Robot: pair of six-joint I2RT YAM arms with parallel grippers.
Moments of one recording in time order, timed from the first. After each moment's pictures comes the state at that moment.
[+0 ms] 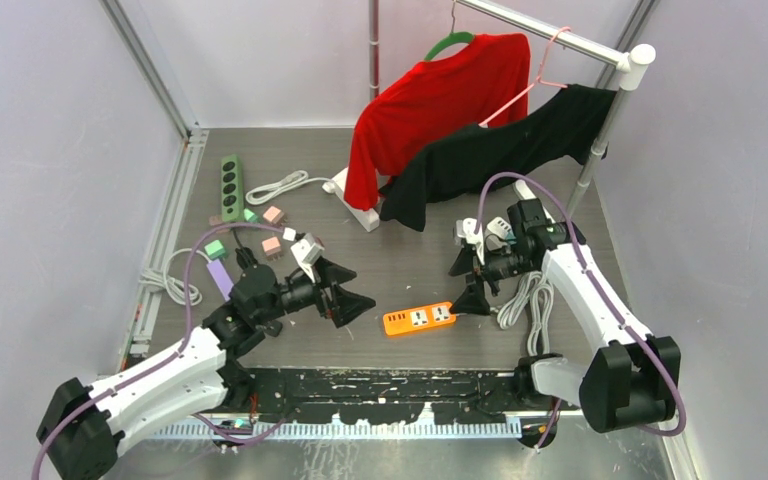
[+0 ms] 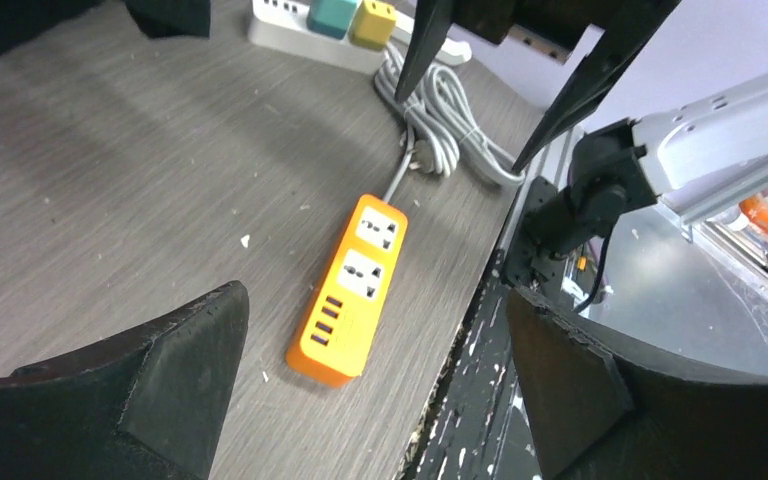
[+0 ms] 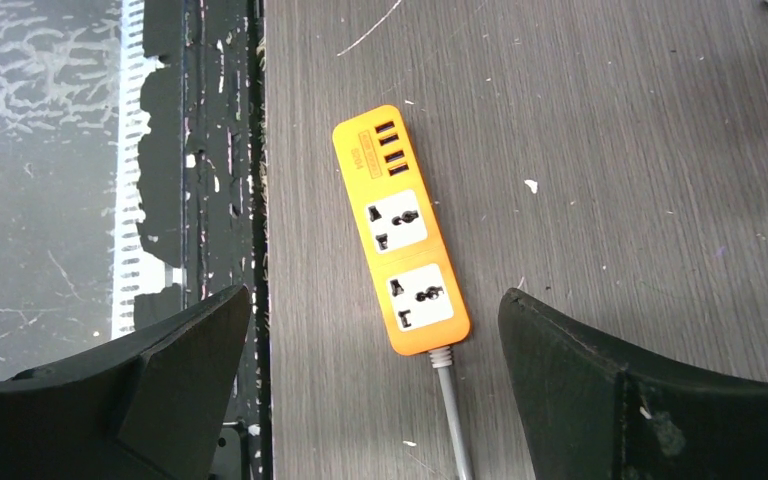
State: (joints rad) left arm -0.76 0.76 0.37 0.33 0.37 -0.42; right arm 0.16 1.19 0.90 -1.04 -1.05 -1.06
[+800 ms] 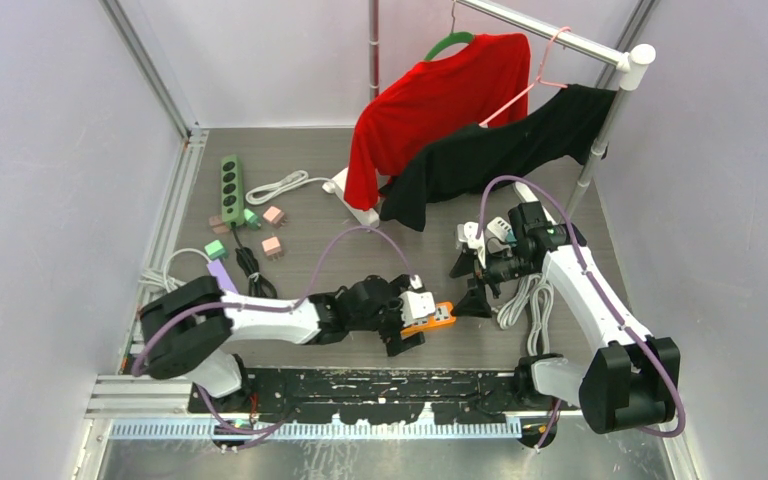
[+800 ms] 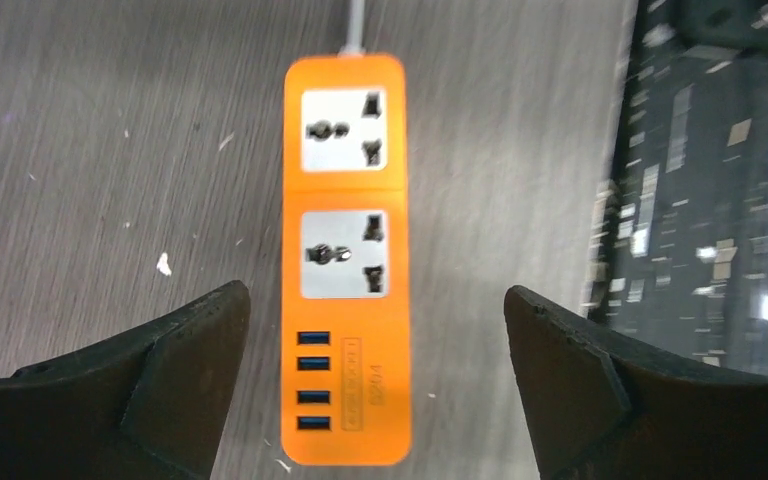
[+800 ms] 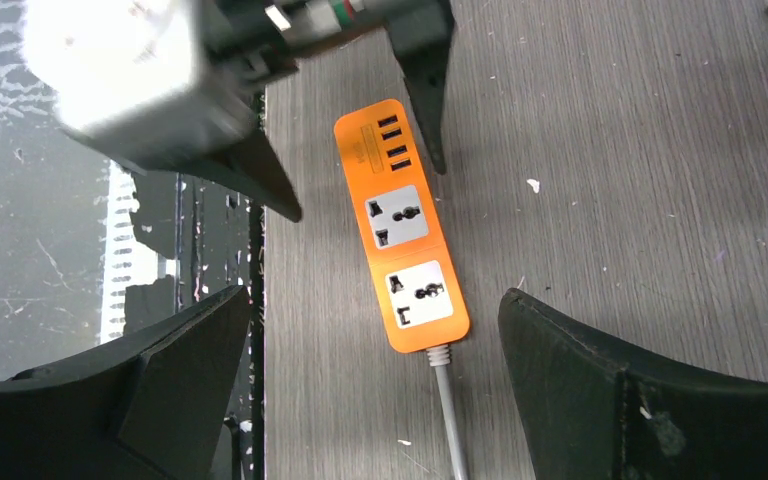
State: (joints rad) left arm -1.15 1.48 0.65 0.33 0.17 0.16; right arm 0.14 1.18 0.89 -1.06 -1.06 -1.13
